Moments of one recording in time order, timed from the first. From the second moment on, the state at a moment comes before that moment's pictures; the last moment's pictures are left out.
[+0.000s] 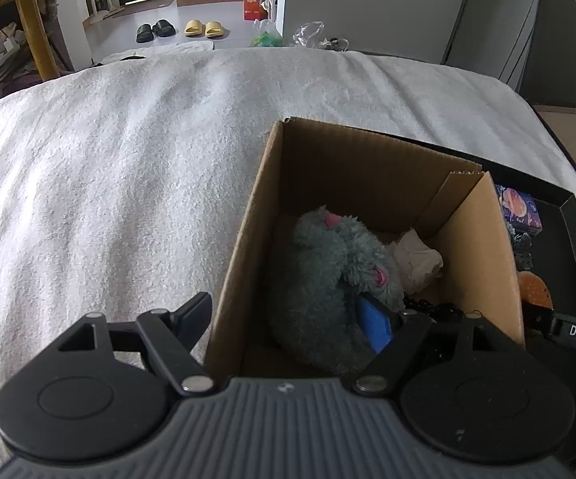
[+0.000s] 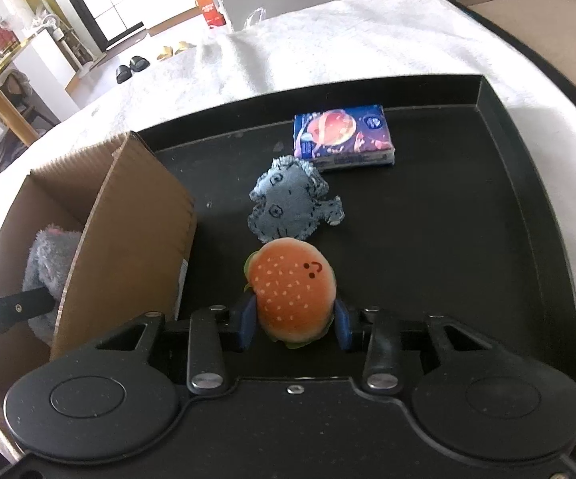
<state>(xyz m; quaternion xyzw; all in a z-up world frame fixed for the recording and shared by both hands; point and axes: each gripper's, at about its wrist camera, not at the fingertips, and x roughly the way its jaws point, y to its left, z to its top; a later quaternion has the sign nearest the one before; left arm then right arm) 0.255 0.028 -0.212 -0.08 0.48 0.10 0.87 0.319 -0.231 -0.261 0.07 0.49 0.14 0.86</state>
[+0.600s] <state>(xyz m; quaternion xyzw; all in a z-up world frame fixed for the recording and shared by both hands) 0.236 0.051 -0.198 -0.12 0.47 0.08 0.87 0.298 -0.201 -0.193 0.06 0.45 0.14 0.88</state>
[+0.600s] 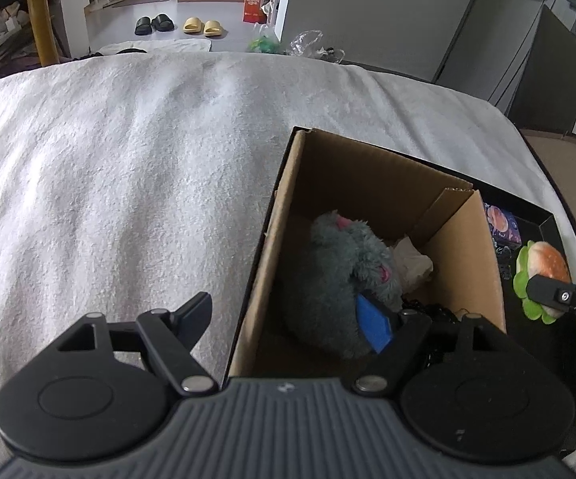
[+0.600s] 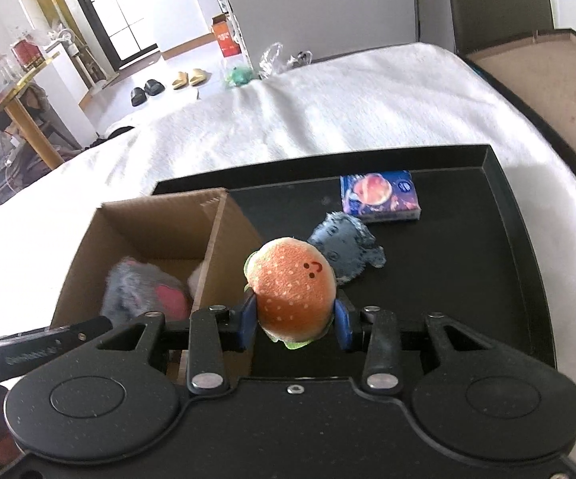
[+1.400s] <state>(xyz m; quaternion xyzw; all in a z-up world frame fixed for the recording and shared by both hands) 0.210 0.088 -0.190 -0.20 0.45 0.04 0.87 0.253 -0.133 -0.156 0.04 0.46 0.16 0.87</state>
